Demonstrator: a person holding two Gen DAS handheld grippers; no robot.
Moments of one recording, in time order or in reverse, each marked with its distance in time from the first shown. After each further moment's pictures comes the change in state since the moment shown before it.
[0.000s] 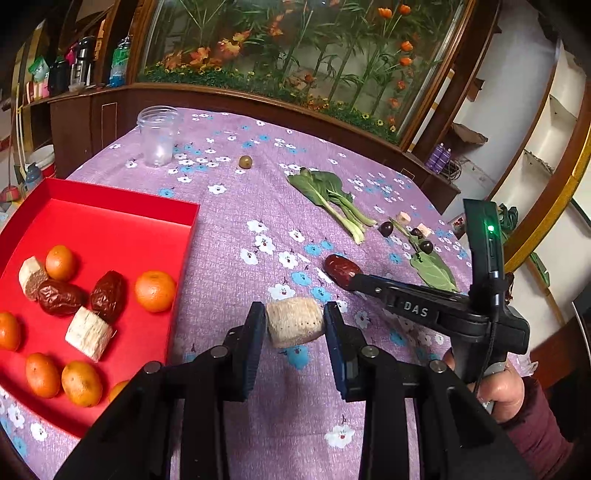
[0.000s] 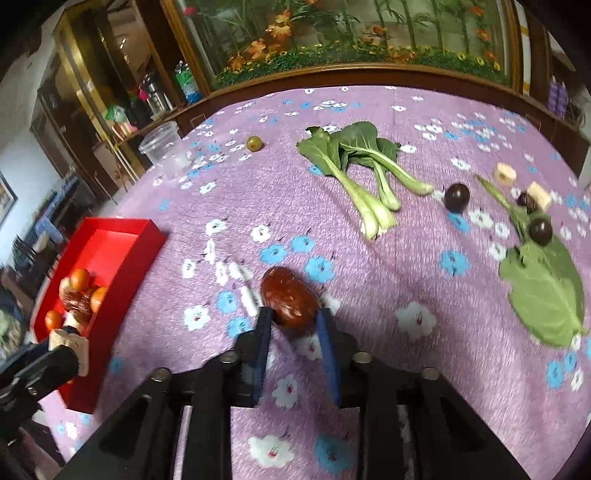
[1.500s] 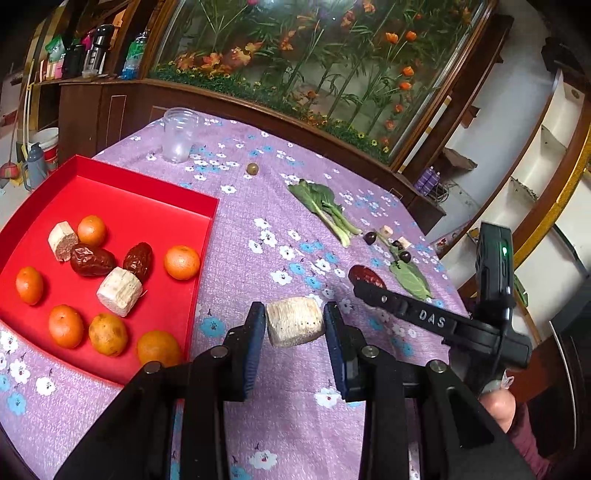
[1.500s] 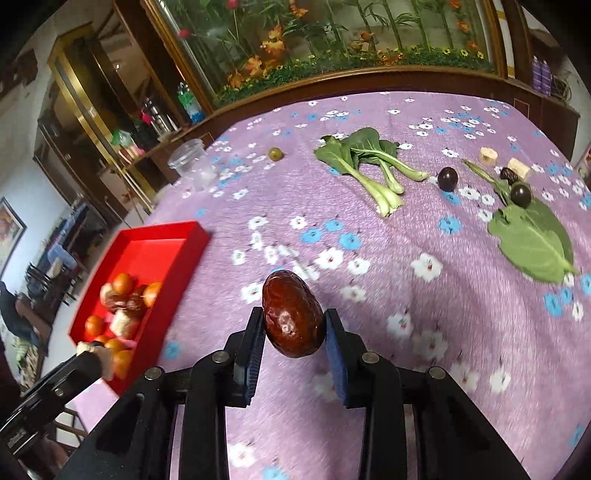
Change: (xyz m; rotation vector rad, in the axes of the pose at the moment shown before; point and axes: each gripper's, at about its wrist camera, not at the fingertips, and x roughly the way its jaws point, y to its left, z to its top) left arm -0.051 0.020 -0.023 -0.079 -0.058 -0.072; right arm -0.051 0.031 -0.031 0.083 -0.055 0.046
